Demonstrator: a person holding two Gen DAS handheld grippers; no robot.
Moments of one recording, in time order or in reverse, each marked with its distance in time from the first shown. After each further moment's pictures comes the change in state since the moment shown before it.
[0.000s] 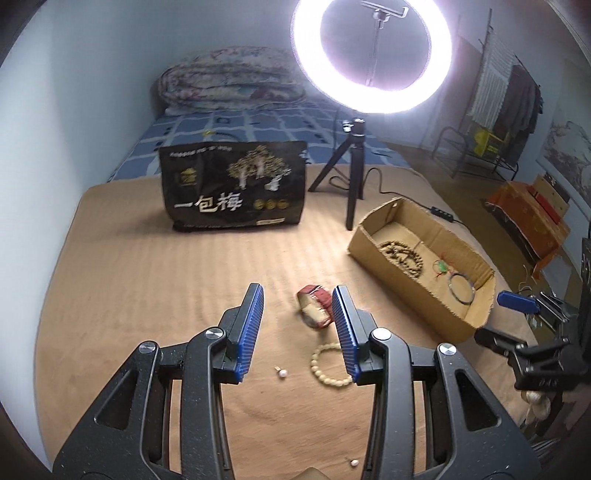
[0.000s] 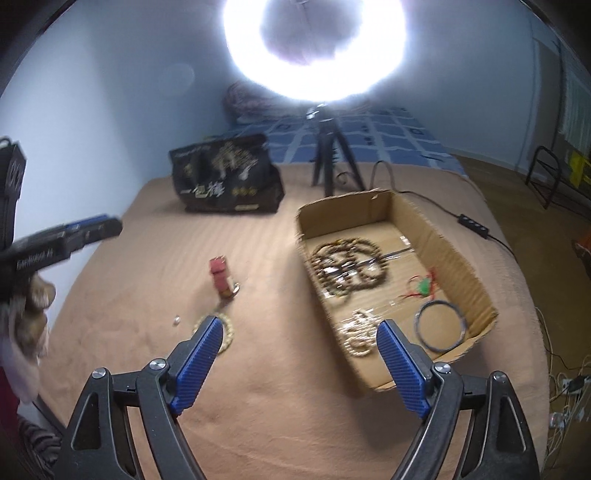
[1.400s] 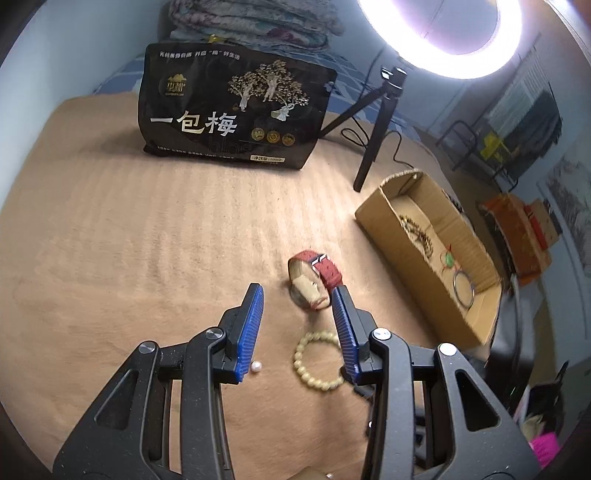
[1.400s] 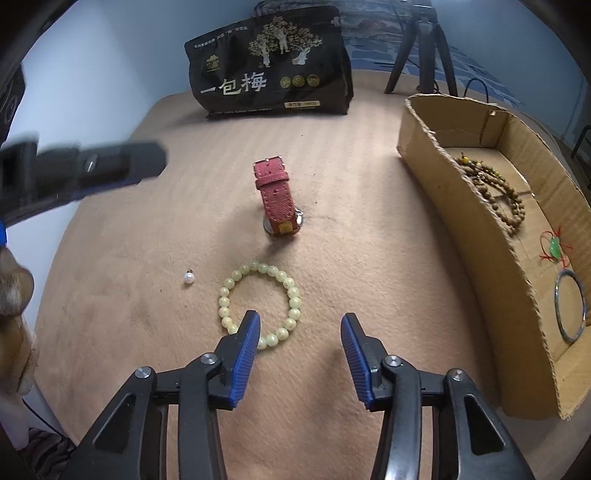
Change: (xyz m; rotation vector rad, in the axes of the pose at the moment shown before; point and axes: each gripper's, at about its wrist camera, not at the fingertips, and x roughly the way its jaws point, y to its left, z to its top) left arm 0.084 0.017 -0.010 -0.206 0.196 -0.110; right arm 0.139 0.068 -0.028 -0.046 0.270 0.094
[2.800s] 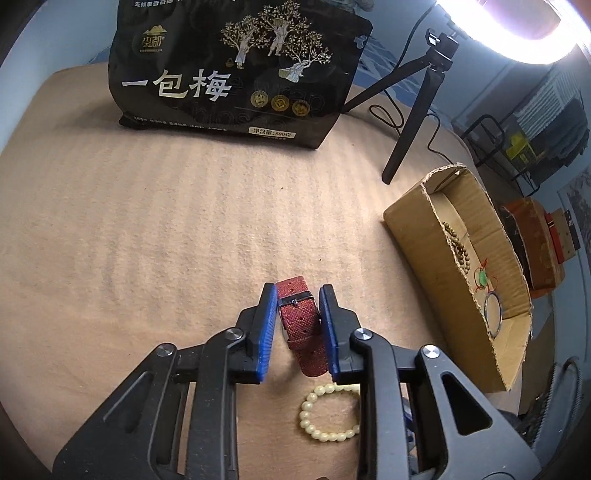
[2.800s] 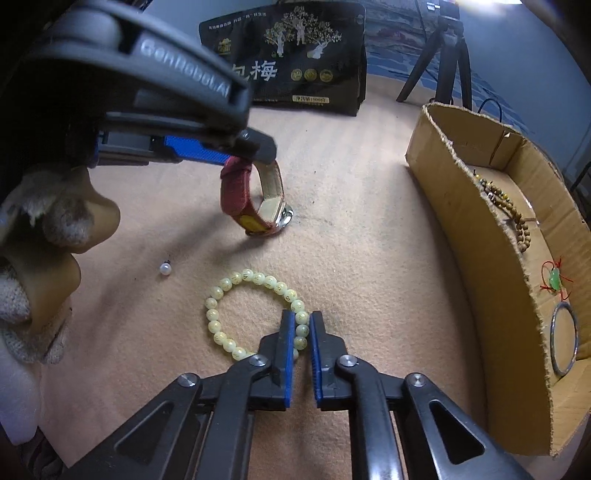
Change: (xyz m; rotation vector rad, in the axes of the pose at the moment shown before) left arm 0.068 -0.005 0.018 -0.058 0.089 0.071; right arm 0.014 -0.006 0.007 -0.109 -0.008 -0.061
